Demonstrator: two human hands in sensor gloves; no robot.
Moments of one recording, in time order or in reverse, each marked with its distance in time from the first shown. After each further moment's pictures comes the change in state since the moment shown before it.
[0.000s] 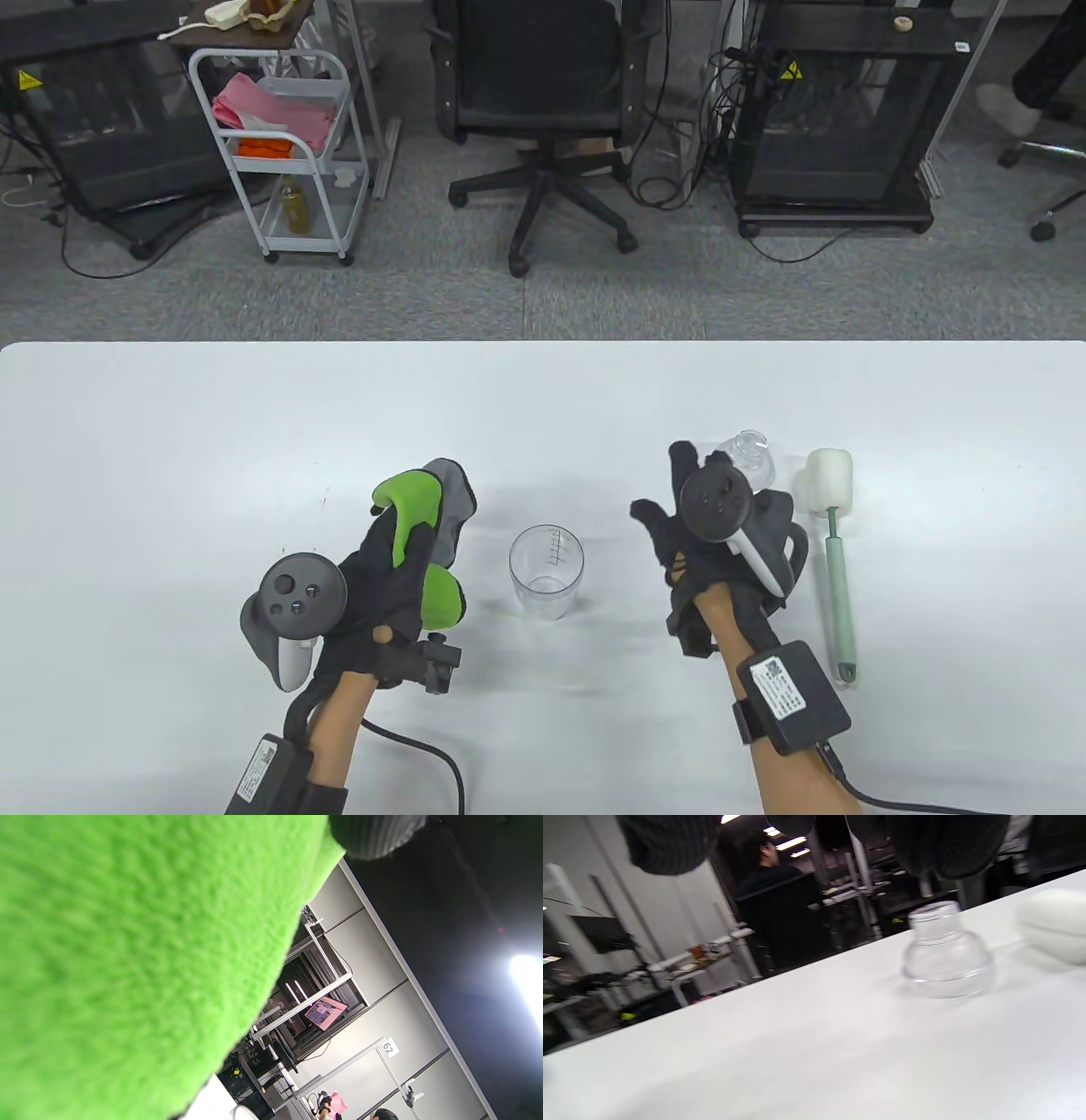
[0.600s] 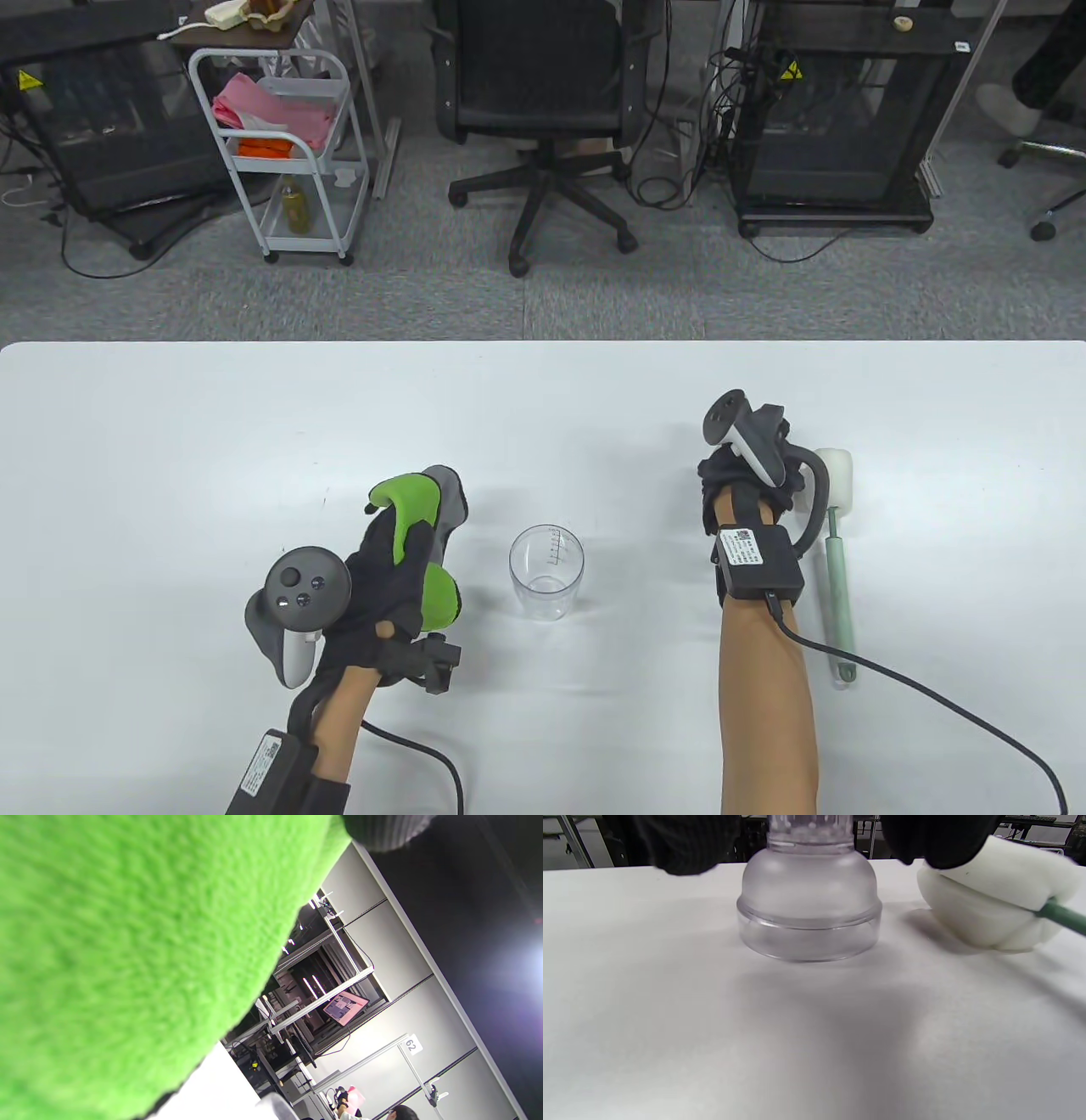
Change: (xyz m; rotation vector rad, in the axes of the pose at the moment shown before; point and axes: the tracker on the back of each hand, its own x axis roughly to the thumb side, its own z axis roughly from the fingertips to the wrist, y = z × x) left_hand -0.010 -0.005 -0.003 -0.031 0.071 0.005; right_hand -0.047 0.046 -0.112 0.138 0.300 0.281
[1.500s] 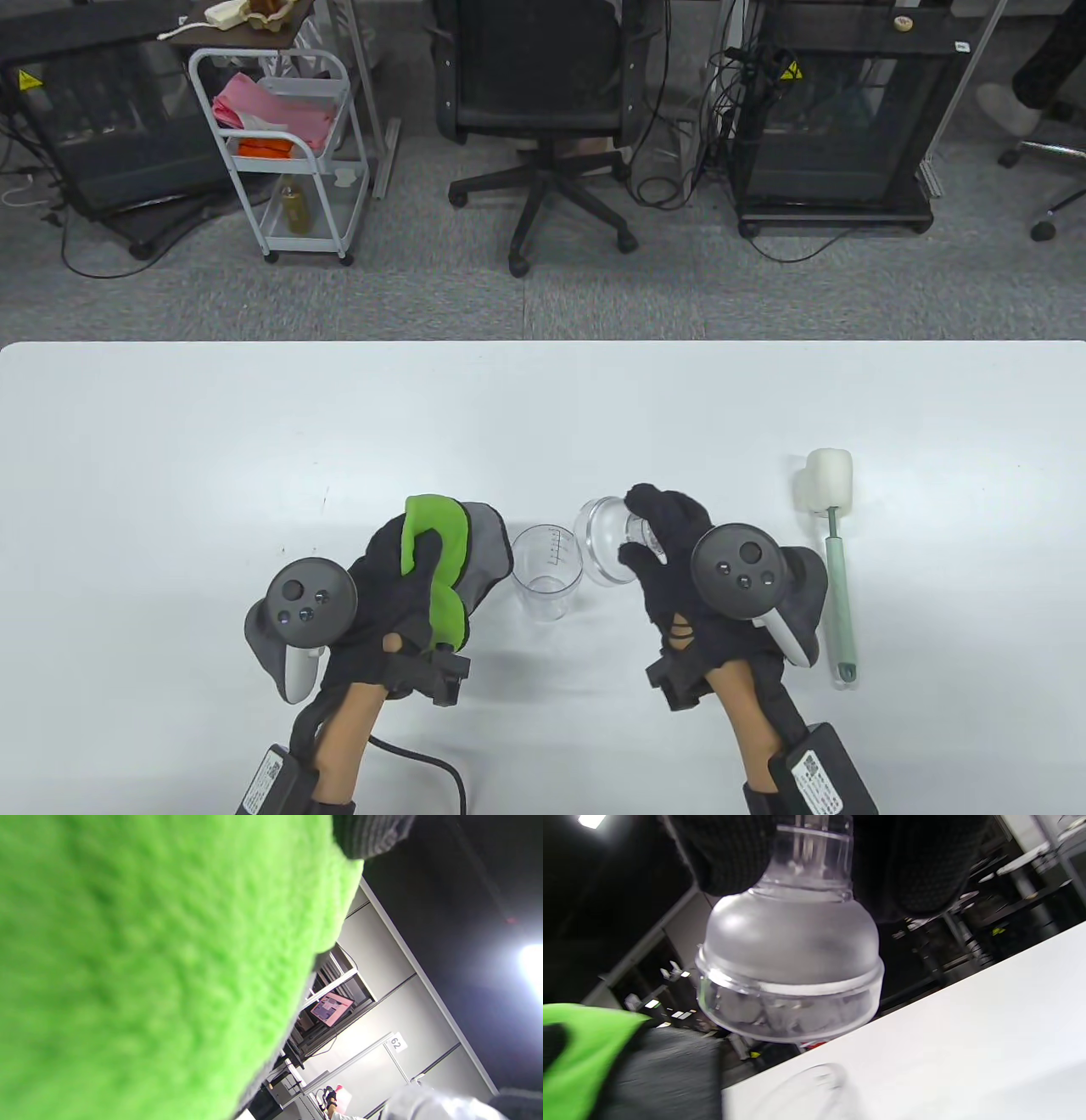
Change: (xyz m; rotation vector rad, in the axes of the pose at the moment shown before) left_hand 0.035 0.003 0.017 0.018 -0.054 -0.039; right_hand 0.000 -0.068 0.243 -0.211 -0.702 -0.627
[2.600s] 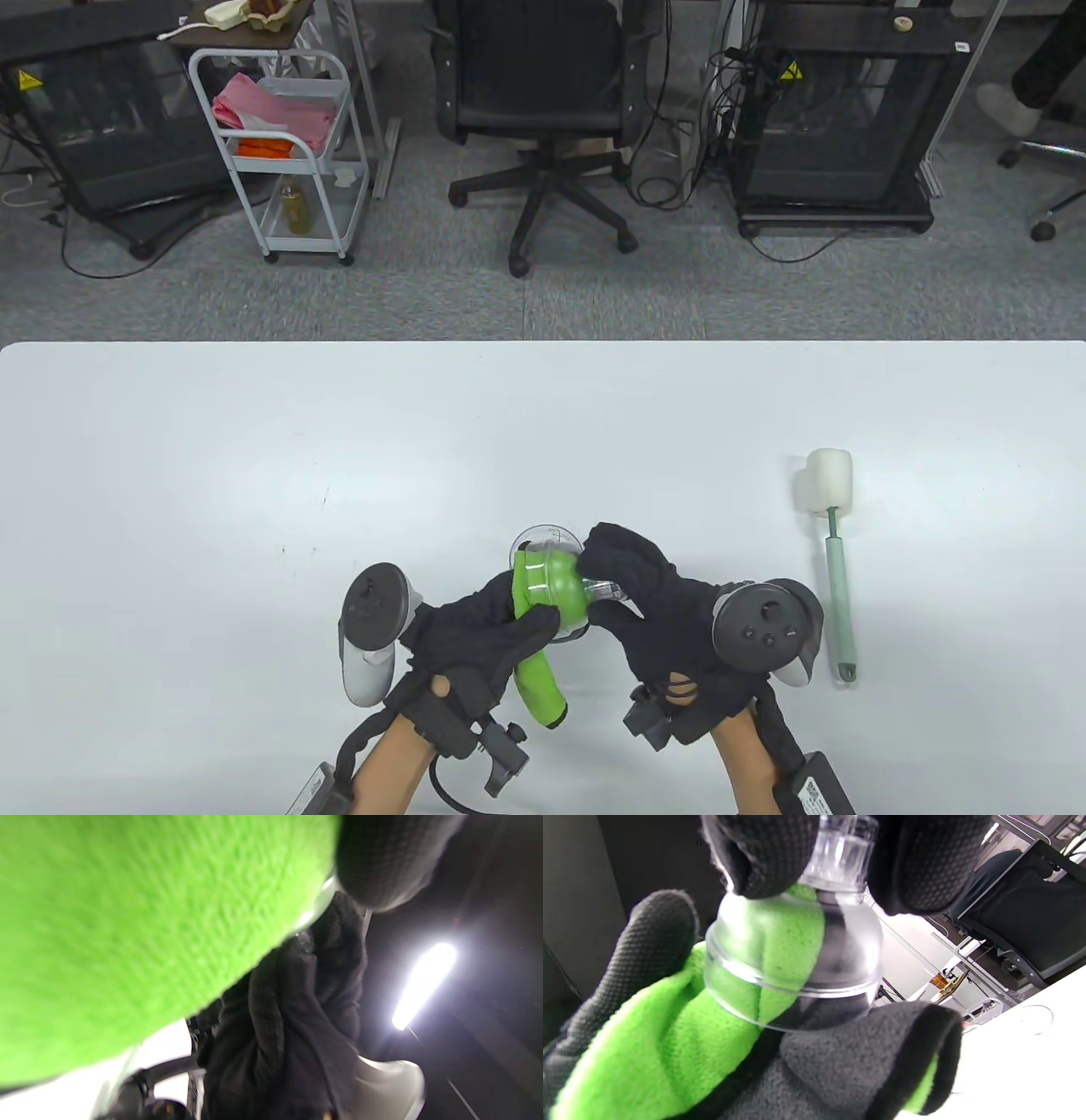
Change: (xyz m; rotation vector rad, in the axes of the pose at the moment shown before) left_hand 0.040 -0.061 0.023 -0.488 -0.070 0.584; right_hand -0.004 0.017 0.018 0.057 -0.378 -0.285
